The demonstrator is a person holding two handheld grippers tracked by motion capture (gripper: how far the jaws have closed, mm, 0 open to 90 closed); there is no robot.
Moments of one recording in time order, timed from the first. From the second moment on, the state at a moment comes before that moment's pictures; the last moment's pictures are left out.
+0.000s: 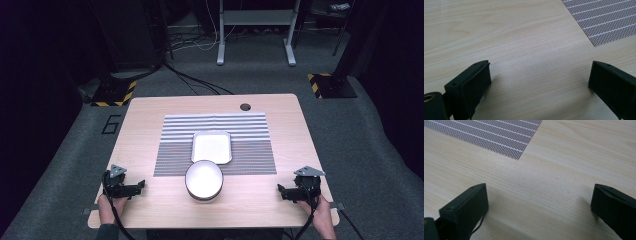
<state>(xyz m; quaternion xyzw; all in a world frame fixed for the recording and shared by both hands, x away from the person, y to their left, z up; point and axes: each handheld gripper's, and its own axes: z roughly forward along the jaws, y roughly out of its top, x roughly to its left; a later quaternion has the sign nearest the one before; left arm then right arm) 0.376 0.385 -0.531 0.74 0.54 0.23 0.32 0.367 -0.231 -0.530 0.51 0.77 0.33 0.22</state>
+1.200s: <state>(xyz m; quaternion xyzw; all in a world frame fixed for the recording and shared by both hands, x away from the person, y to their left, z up) 0.371 0.389 -0.531 0.75 0.53 0.22 0.32 0.373 -0.231 -0.527 0.52 0.77 0.31 0.21</state>
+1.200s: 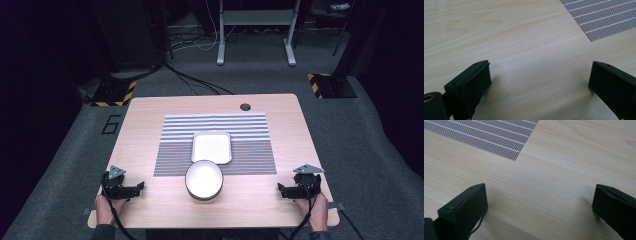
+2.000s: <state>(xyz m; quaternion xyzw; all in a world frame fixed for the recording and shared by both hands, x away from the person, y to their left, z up) 0.361 0.377 -0.517 0.75 0.52 0.21 0.35 0.363 -0.214 -0.507 0.50 0.77 0.34 0.21</state>
